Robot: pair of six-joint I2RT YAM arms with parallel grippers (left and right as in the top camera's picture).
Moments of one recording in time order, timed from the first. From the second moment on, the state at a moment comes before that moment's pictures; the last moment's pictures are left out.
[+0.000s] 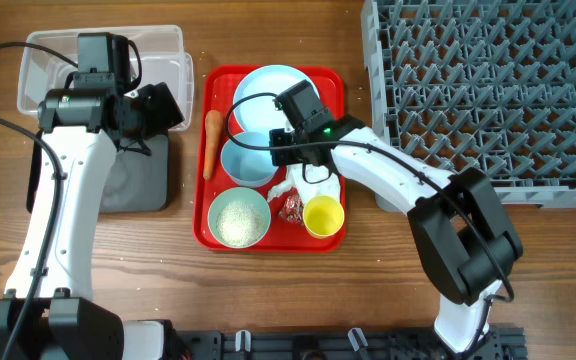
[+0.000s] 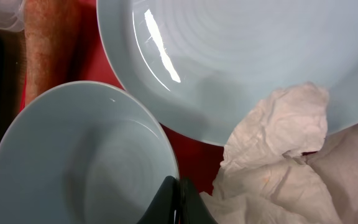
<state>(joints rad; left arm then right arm) 0.00 1.55 1.43 -1.00 0.00 -0.45 0.61 1.98 1.33 -0.40 -0.16 0.45</state>
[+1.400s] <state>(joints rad) 0.00 1.55 1.43 -0.96 0.00 -0.46 0.17 2.02 1.45 0.22 0.73 -0.97</state>
